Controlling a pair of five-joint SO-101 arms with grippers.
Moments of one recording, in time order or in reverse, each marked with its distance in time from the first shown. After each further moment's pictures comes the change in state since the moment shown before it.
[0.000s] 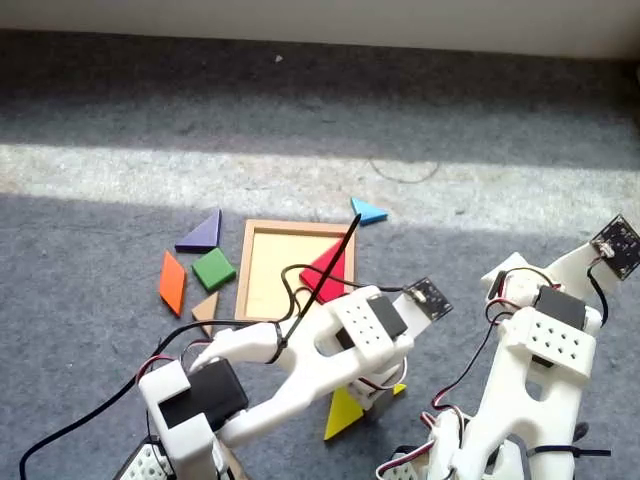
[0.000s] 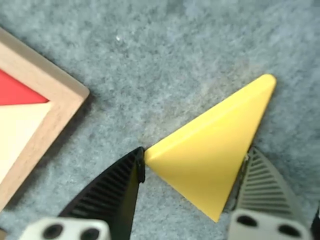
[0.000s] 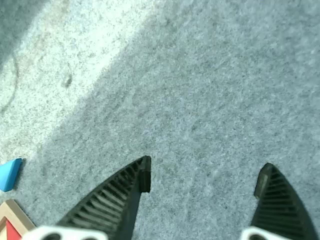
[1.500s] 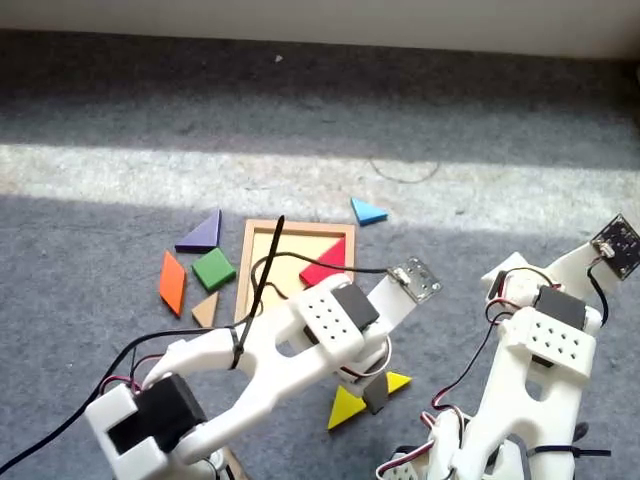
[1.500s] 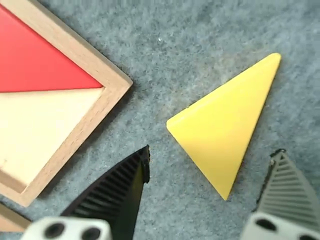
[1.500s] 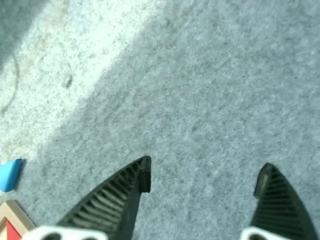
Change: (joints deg) left arm -3.4 -14.4 6.6 -0.4 -3.3; right arm 0.0 0.0 0.0 -0.1 0.0
